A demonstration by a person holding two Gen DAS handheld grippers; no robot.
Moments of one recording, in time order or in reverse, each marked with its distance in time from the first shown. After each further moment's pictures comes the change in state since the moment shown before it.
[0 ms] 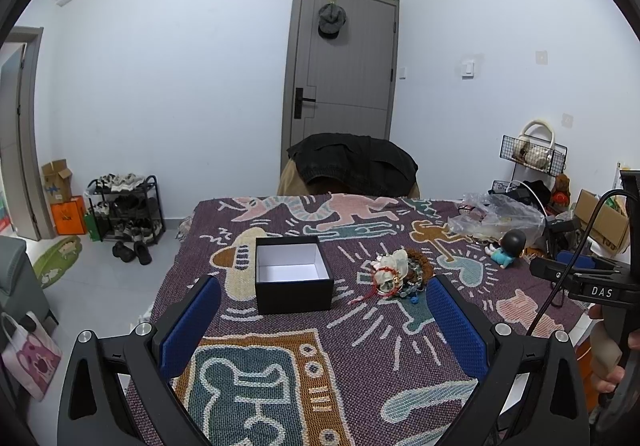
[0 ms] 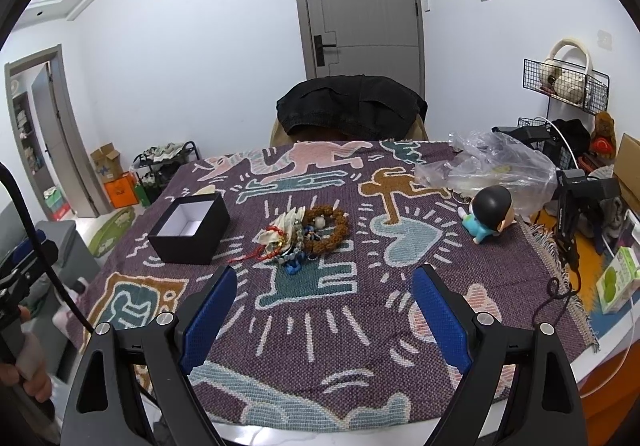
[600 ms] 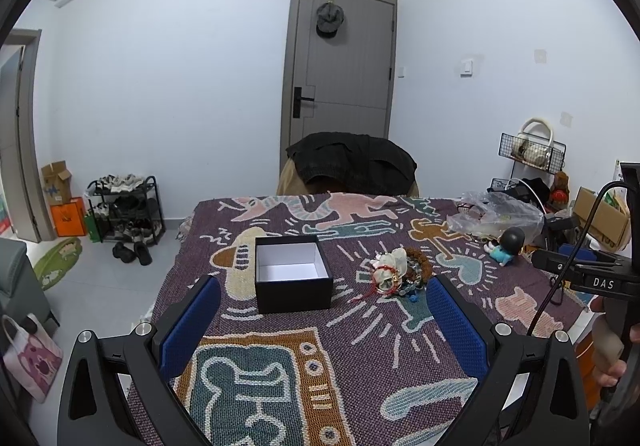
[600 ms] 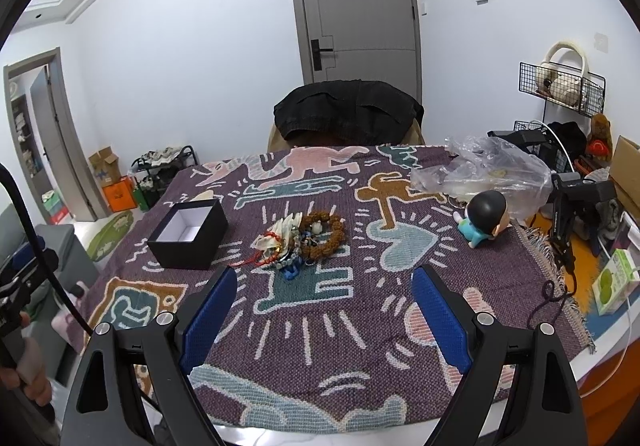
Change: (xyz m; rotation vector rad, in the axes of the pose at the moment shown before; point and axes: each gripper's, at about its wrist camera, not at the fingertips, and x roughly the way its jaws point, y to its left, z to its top) left arm 0.001 -0.004 -0.001 0.003 0.005 -0.001; right arm -0.005 -0.002 0.003 0.003 -0.011 -0.007
